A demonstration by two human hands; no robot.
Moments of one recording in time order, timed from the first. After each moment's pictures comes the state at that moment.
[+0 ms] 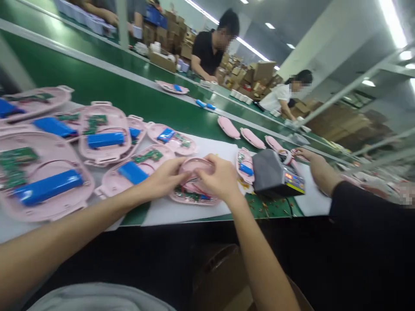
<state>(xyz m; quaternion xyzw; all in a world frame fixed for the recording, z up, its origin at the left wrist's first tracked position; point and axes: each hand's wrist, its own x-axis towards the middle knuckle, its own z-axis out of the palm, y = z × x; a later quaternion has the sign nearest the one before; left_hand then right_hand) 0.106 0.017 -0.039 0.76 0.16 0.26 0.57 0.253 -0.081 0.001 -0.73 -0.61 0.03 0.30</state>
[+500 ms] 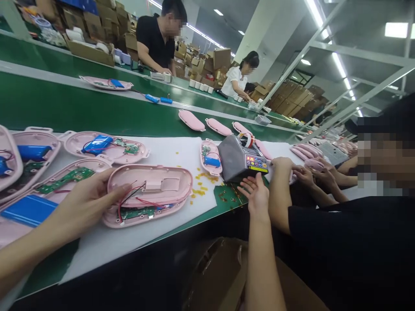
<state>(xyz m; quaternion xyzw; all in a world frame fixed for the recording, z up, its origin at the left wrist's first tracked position) 0.113 0.015 -0.038 0.78 0.32 0.25 0.48 0.425 -0.224 -0.057 -0.64 -0.01 0.08 0.76</state>
